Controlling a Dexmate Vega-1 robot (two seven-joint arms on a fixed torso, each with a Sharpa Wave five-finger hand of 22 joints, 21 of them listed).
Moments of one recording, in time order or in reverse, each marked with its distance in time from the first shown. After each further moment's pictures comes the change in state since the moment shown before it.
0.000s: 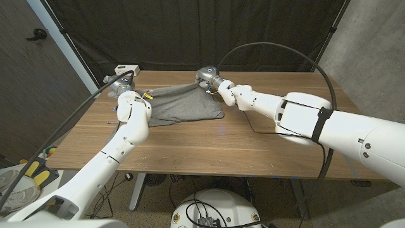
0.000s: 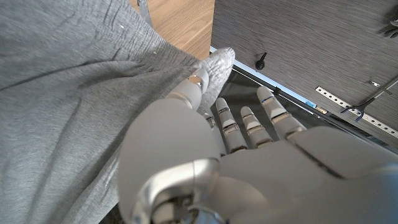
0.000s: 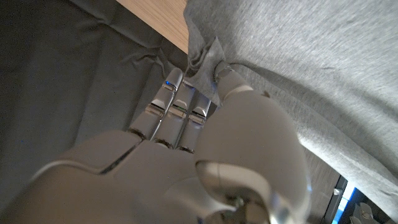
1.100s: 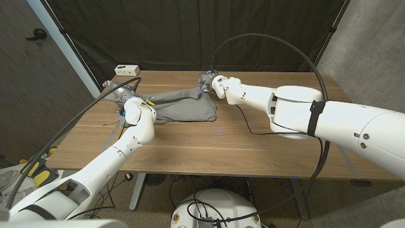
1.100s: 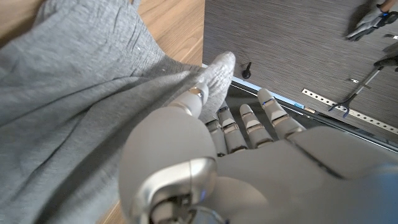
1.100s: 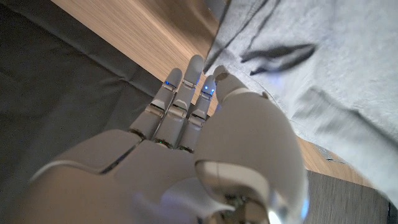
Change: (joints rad) left arm -0.145 -0.010 0.163 0.322 0.072 0.137 0.036; left_hand 0.005 0.055 0.081 0.046 -0.002 -0.301 -0.026 -0.325 -0.151 -0.035 0.012 -0.013 0.000 0.003 0.002 -0.001 0.017 -0.083 0.013 0.035 0.023; right arm 0.083 0.063 -0.174 -0.019 0.164 -0.227 0.306; right_hand 0.007 0.012 0.039 0.000 -0.006 -0.382 -0.060 -0.066 -0.009 -0.136 -0.017 -0.116 -0.038 -0.017 0.005 -0.047 0.028 -0.009 -0.002 0.030 0.002
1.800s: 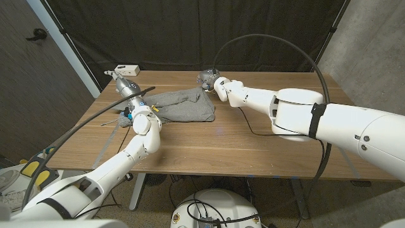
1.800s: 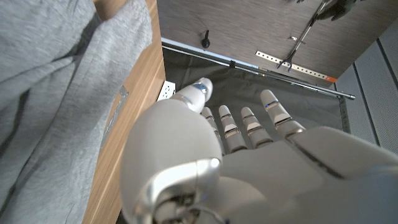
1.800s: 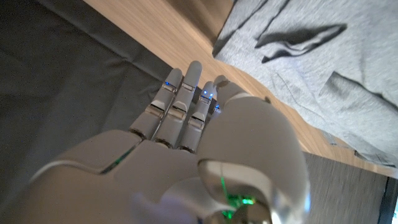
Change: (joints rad) left arm -0.013 -0.055 0.078 0.191 0.178 0.185 0.222; left_hand 0.003 -0.062 -0.065 0.011 -0.023 -0.188 -0.131 -0.077 -0.037 -0.090 -0.015 0.013 -0.001 -0.001 0.000 0.023 -0.005 -0.004 -0.037 0.101 0.011; right arm -0.031 -0.018 0.020 0.018 -0.027 0.068 -0.204; right_hand -0.112 0.011 0.032 0.100 -0.007 -0.152 0.000 0.020 -0.007 -0.065 0.013 -0.038 0.001 -0.074 0.017 -0.128 -0.079 -0.011 0.018 0.029 -0.003
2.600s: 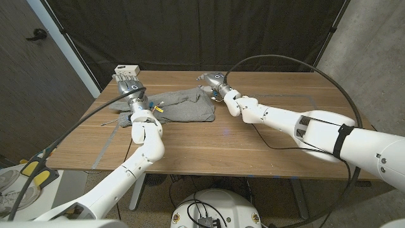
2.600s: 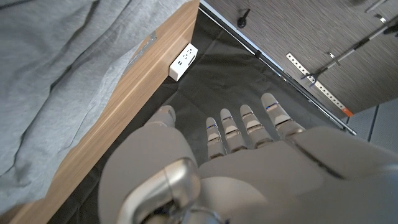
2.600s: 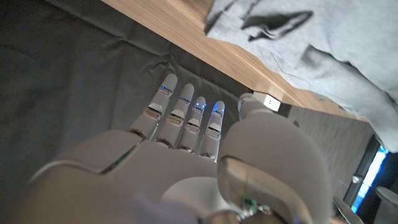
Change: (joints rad) left arm 0.202 -0.022 -0.121 -0.385 -0.321 0.009 0.234; left_hand -0.419 -0.035 -0.195 0.184 -0.012 -0.199 0.016 -0.012 -0.009 -0.070 0.048 -0.028 -0.006 -0.013 0.025 -0.023 0.005 -0.071 0.078 -0.022 -0.056; right arm -0.214 -0.294 0.219 -0.478 -0.158 -0.015 -0.143; right_hand -0.333 -0.023 -0.042 0.139 -0.018 -0.123 0.016 -0.004 0.003 -0.229 0.061 -0.109 -0.058 -0.235 0.021 -0.218 -0.217 -0.114 0.049 -0.033 -0.014
